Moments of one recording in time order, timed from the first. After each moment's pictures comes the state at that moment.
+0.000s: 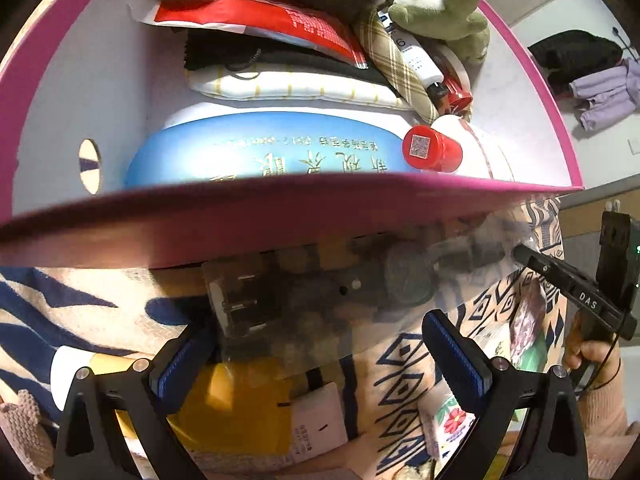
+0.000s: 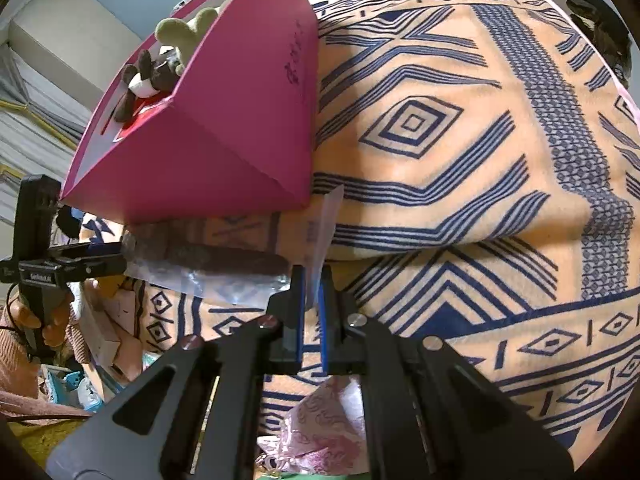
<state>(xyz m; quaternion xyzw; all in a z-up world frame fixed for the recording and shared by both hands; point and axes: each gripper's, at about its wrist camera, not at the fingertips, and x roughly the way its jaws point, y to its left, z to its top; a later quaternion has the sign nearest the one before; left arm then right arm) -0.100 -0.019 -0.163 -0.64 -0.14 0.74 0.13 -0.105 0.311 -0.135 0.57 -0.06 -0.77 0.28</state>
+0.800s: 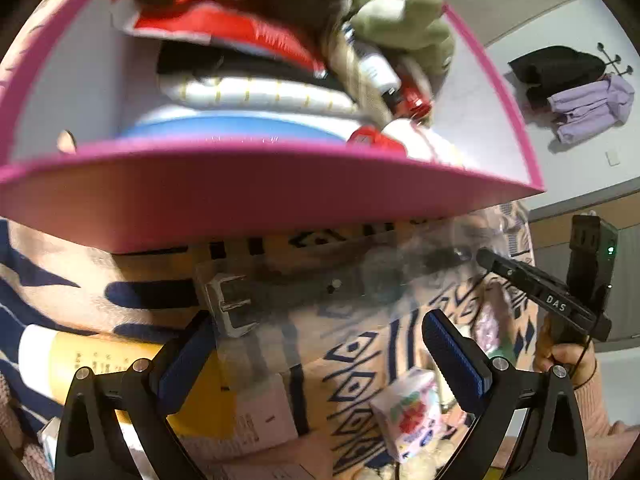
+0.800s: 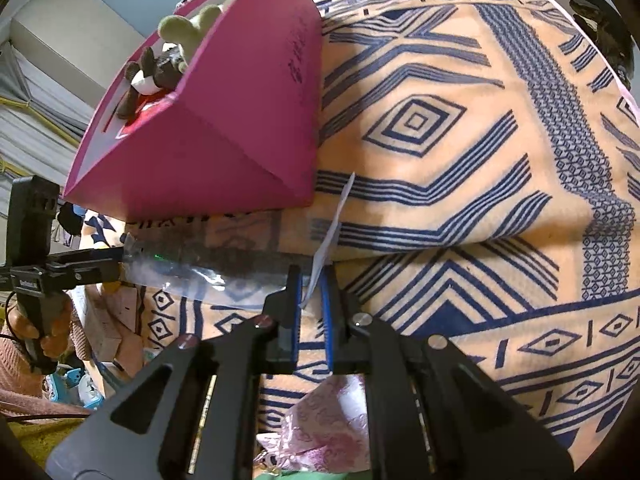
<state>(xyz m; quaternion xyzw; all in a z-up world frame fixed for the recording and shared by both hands) -0.087 -0.016 -0.144 -0.61 -0.18 0.75 0.16 -0.104 0.312 -0.127 0.57 -0.06 -0.77 0.28</state>
